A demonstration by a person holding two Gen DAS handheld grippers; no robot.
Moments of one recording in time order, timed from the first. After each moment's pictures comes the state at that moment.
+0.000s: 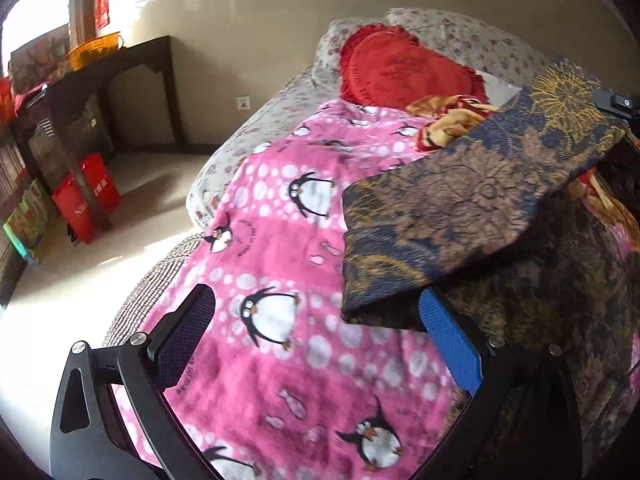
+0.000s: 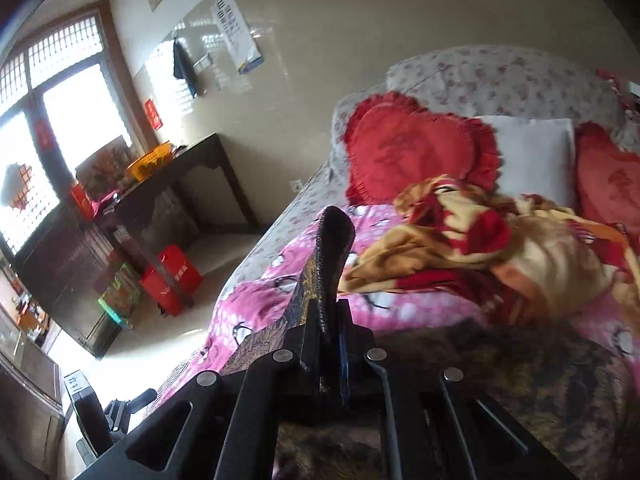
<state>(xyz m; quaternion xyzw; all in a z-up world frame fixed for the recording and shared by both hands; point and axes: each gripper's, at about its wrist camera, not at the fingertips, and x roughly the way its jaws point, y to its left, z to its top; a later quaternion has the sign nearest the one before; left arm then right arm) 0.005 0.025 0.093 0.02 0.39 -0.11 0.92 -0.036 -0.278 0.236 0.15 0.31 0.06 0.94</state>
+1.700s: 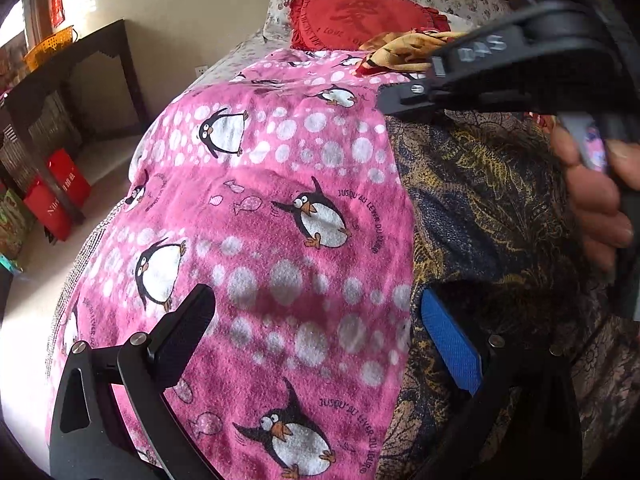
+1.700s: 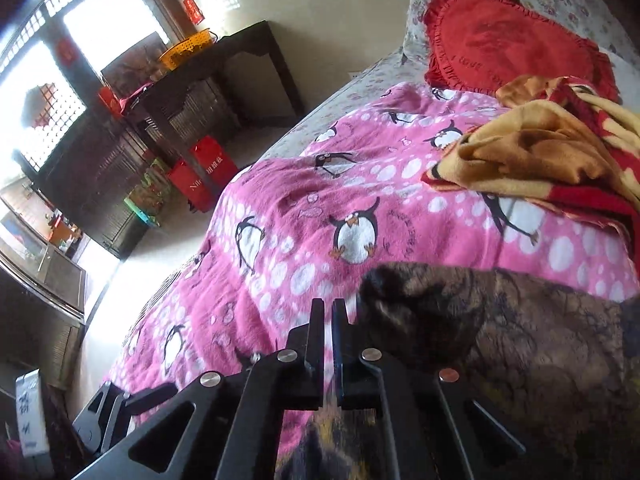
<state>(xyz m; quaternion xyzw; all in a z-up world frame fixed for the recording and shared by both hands) 0.006 -0.031 0.041 0.06 0.45 -0.15 0.88 0.065 -0.193 0.104 0.09 0.46 0.20 0.86</state>
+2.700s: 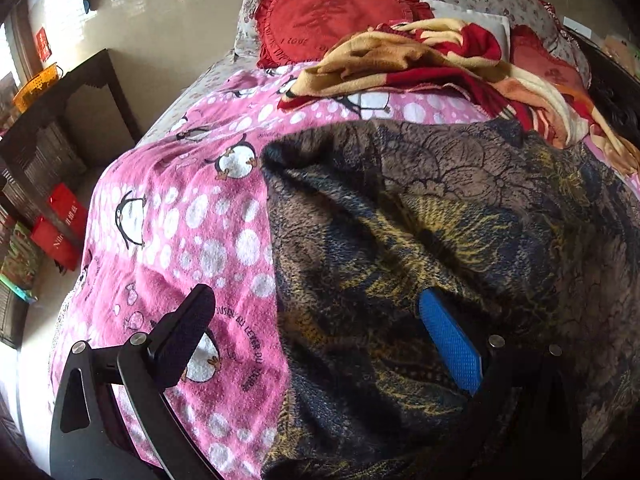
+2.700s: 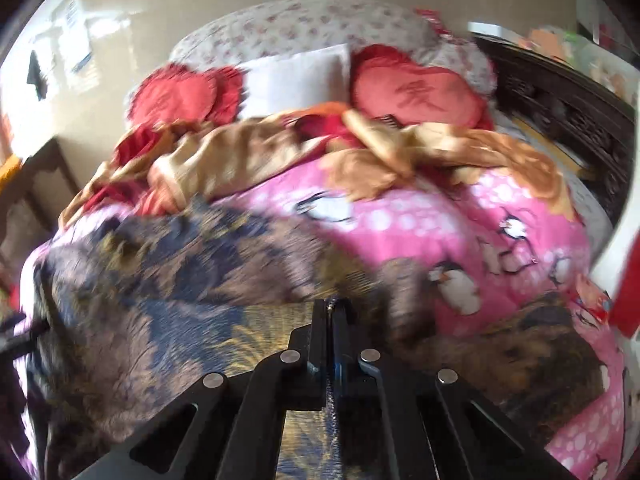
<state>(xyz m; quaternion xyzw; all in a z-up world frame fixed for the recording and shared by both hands) 0.055 -0.143 0.039 0.11 0.44 -0.13 0.88 -0.160 -0.517 0.095 0.15 0.38 -0.21 0.89</state>
